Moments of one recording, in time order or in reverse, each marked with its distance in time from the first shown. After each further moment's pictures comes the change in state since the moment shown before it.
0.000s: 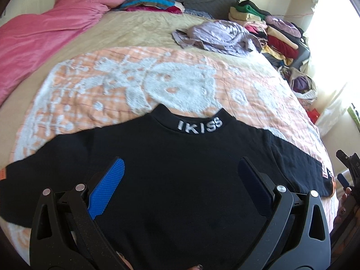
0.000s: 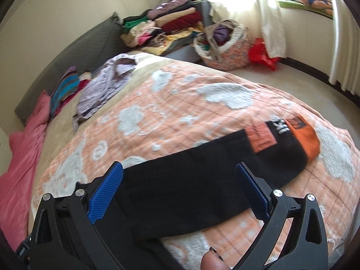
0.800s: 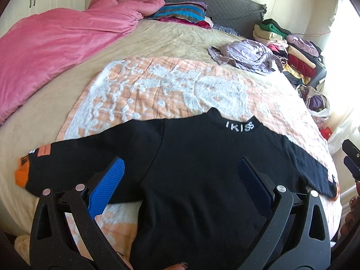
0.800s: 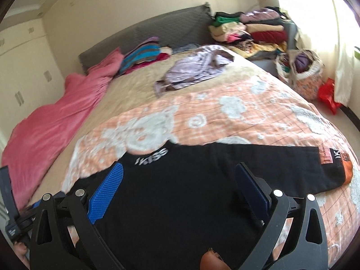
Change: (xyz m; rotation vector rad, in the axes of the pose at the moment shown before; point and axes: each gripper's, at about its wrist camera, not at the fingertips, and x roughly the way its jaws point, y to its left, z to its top) left arm -0.089 0.071 -0.027 -0.100 -0.086 0.129; right arm -0.085 0.147 -0.059 -0.405 0.042 0.336
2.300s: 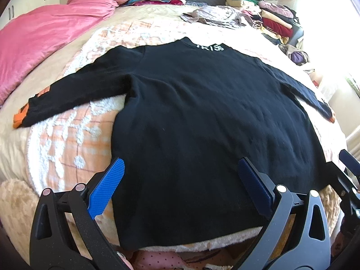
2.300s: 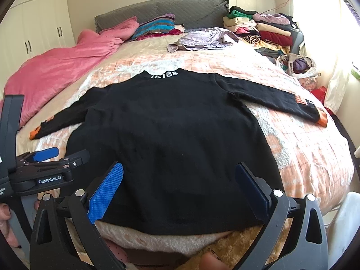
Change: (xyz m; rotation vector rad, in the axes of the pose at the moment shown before) left arm -0.049 -0.005 -0.167 0.159 0.105 -0.052; right arm -0.102 0.037 -0.200 -0.213 0.098 -0.047
